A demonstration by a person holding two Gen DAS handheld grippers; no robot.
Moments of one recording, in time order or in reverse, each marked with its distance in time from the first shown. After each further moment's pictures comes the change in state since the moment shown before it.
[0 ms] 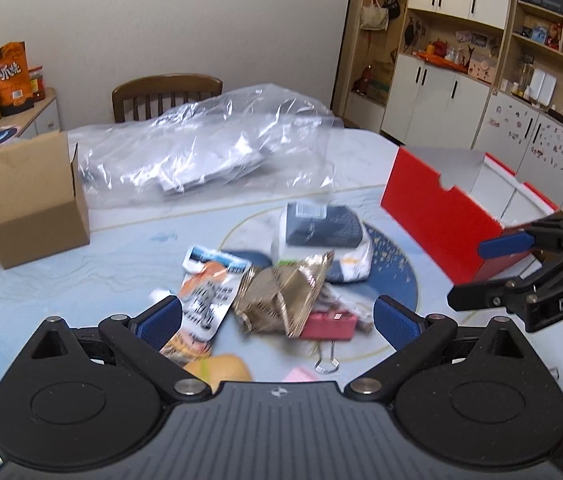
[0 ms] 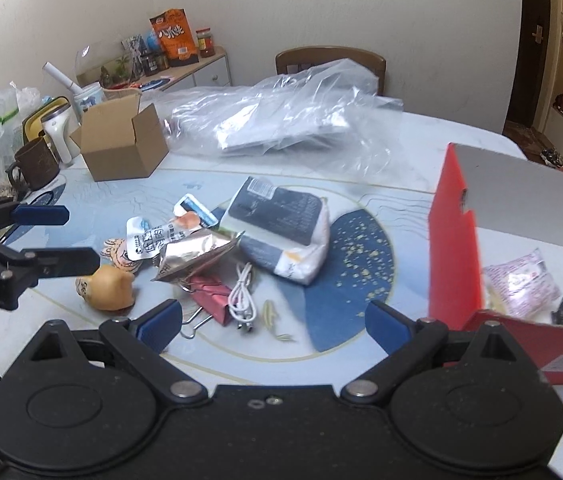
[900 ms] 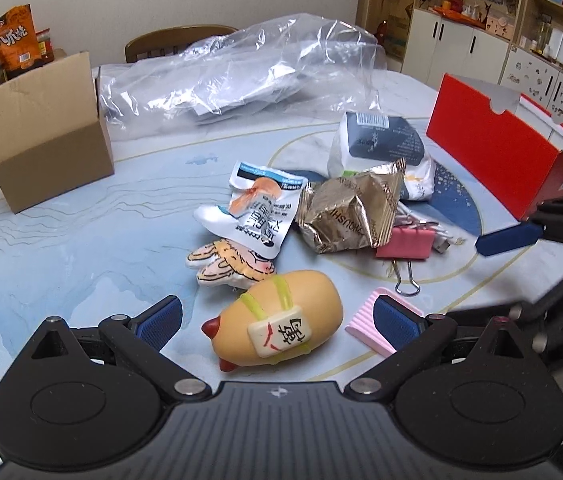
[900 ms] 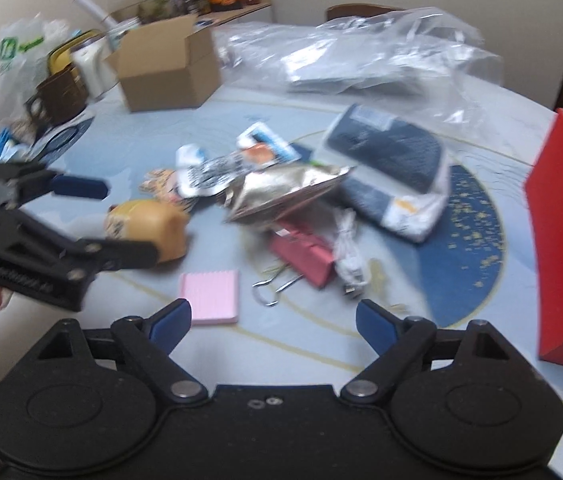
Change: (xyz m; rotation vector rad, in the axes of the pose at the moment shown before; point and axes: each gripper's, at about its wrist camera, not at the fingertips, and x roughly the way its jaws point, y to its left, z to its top) left arm 0.038 0.040 -0.045 0.025 0.130 0.051; right arm 0.065 0.071 -0.025 -0.095 0.128 0.065
